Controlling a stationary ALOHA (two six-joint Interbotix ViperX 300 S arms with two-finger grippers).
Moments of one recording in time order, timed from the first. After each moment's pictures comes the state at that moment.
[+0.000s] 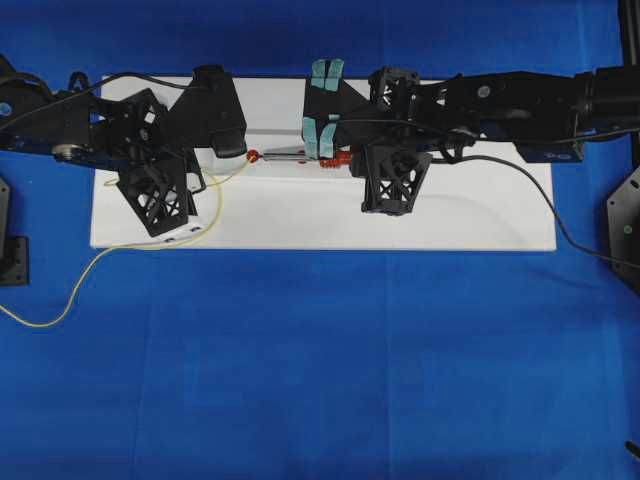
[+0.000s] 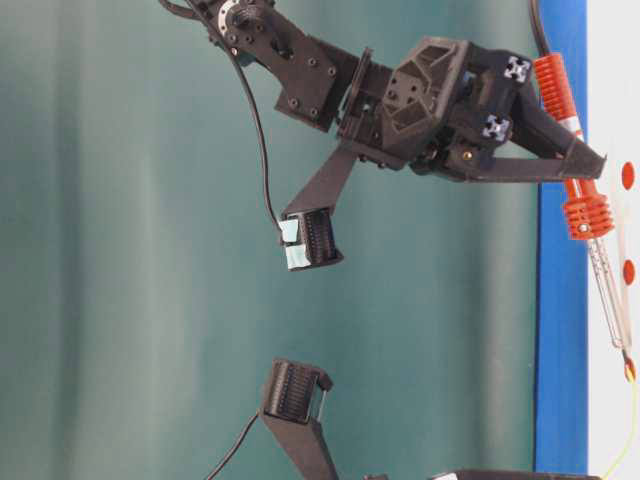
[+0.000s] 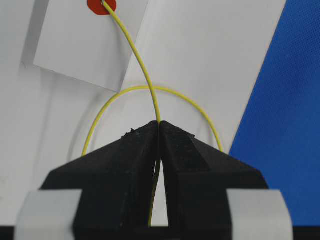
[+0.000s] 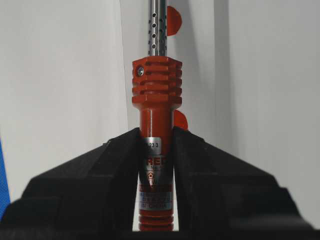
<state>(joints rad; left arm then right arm) 0.12 -0.15 0.71 0.00 0.51 -0.20 -0.18 0.09 0.46 0.00 0.53 0.04</state>
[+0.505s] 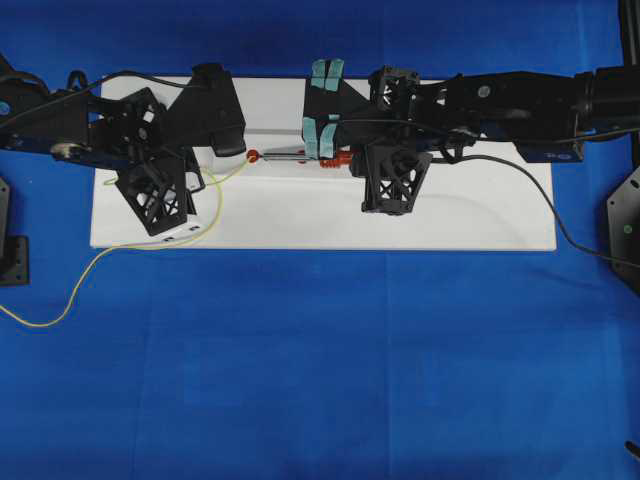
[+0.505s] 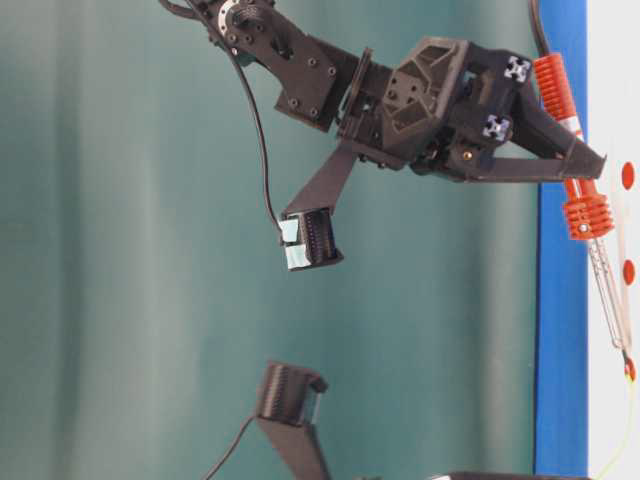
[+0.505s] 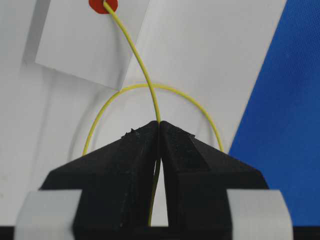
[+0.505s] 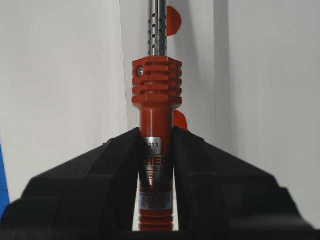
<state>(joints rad) 0.12 -0.17 0.71 0.00 0.52 -0.20 -0.18 0.09 0.46 0.00 0.52 0.04</state>
